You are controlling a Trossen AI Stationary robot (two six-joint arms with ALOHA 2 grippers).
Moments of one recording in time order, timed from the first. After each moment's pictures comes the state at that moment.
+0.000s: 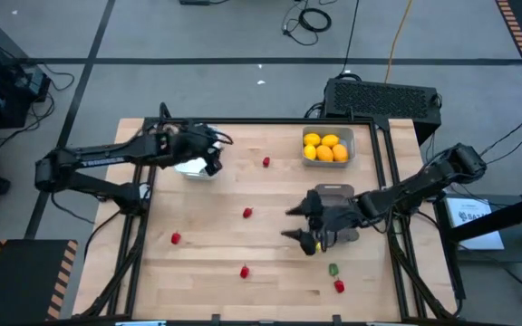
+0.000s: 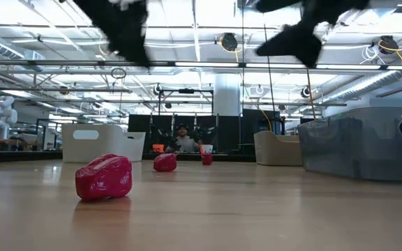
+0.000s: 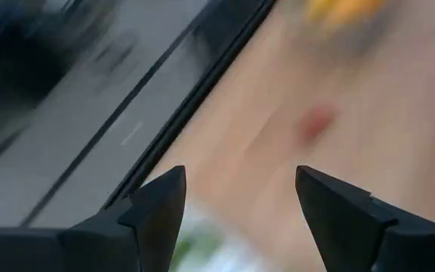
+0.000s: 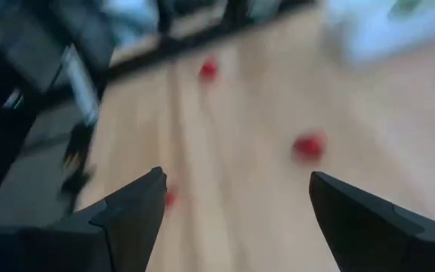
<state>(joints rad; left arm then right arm) 0.26 1.16 0.98 -0.53 -0.38 -0.01 0.39 1.36 0.81 0.06 0.34 0.60</state>
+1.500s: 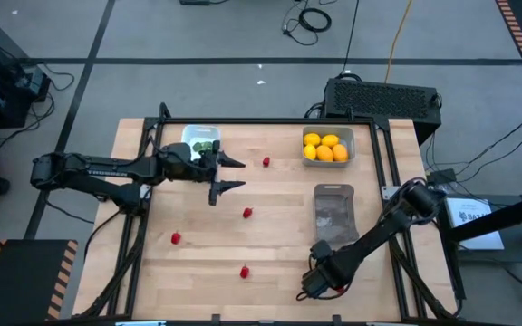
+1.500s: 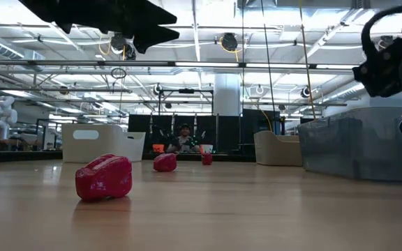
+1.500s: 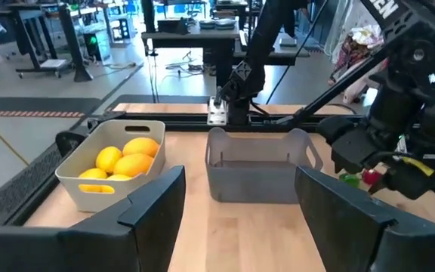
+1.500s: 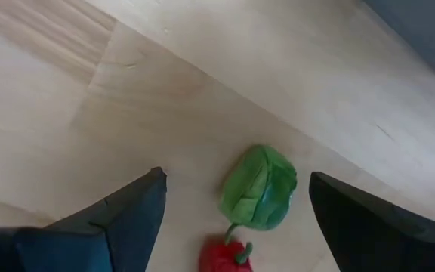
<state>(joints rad) 0.14 1.12 0.65 0.33 0.15 0.03 0.66 1.95 1.29 -1.01 -0.08 1.72</state>
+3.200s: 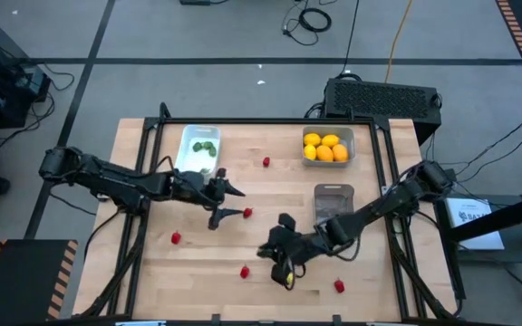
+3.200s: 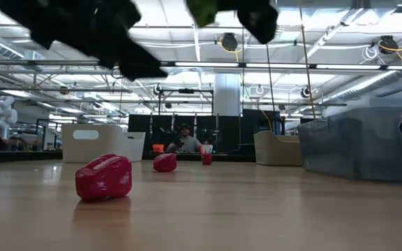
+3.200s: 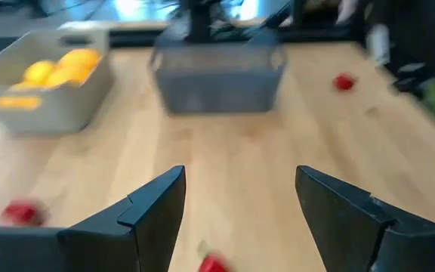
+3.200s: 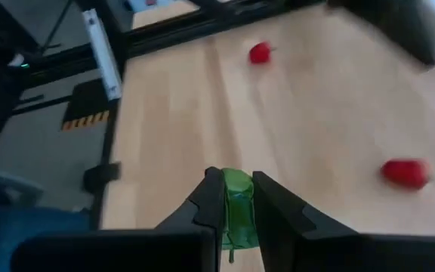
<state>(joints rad) -0.06 1.23 0.53 0.32 0.02 0.01 0.45 1.74 1.25 -0.11 0.35 0.57</state>
